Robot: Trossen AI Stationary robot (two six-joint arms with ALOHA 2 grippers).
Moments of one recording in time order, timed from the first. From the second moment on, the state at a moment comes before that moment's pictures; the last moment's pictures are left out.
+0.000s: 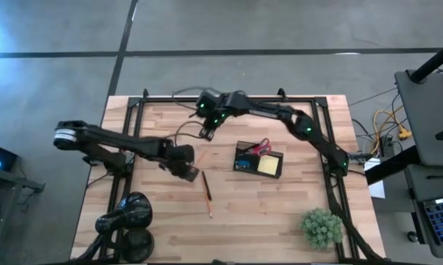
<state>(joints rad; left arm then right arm) -0.01 1.35 0.76 -0.50 0.17 -1.13 -0.32 2.39 2.27 -0.94 -0.13 0.10</state>
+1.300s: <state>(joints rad) -0.04 1.72 1.46 -0.62 -1.05 1.48 0.17 1.14 1.53 -1.57 0.78 1.36</state>
